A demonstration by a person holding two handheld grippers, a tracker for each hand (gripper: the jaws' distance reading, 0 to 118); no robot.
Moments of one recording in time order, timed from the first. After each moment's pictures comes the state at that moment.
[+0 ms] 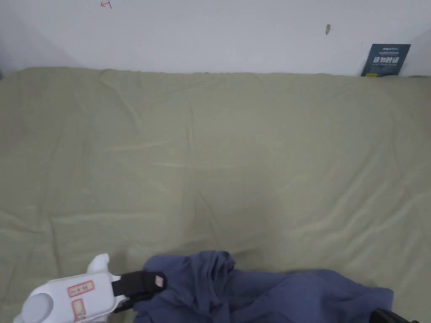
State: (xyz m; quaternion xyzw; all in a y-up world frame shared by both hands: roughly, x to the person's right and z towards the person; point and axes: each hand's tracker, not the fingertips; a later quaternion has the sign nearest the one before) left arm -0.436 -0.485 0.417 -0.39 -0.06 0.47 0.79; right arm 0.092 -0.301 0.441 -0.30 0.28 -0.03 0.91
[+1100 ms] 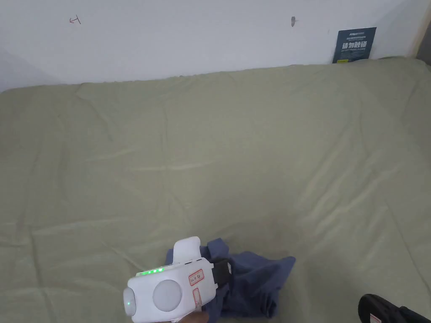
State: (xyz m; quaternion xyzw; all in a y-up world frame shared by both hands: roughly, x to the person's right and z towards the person) left arm -0.203 -0.457 0.341 -0.42 -0.04 0.26 0.87; right arm 0.156 -0.308 0.458 -0.27 0.26 -0.08 0.92
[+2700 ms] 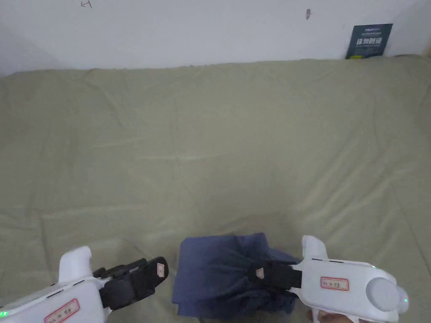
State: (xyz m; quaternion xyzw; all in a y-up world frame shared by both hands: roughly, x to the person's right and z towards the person) left arm -0.349 -0.392 0.466 -0.32 -0.05 0.32 0.89; right arm 0.036 -0.470 0.277 -0.52 0.41 -0.26 0.70
